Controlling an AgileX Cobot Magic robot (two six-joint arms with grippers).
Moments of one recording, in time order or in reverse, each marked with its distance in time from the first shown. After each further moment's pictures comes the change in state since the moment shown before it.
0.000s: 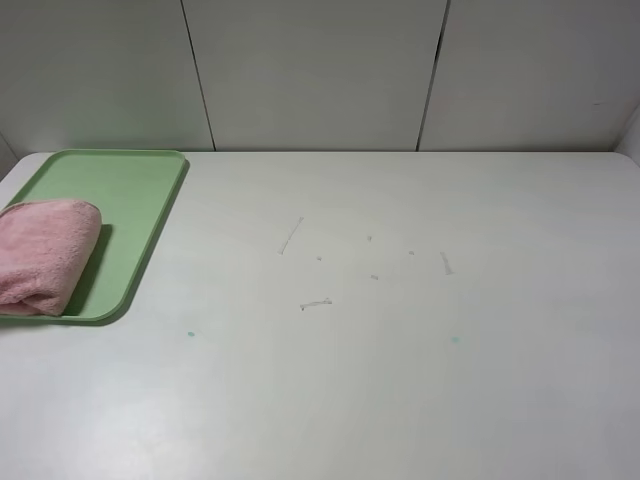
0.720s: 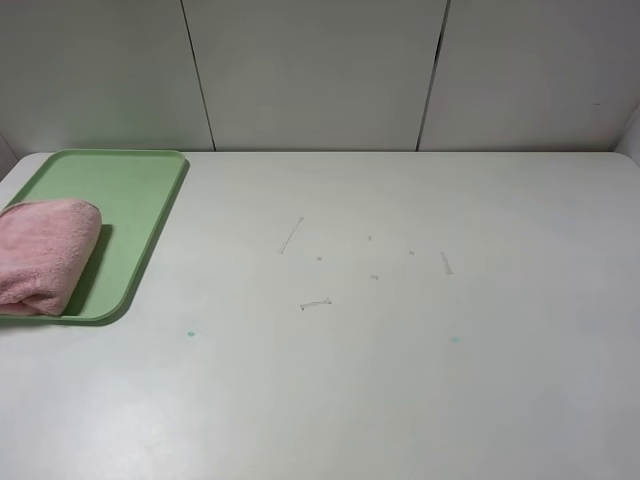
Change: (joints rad) left arm -0.029 -0.045 0.000 0.006 -0.002 0.000; right arm 0.000 0.000 0.000 0.000 0.000 0.000
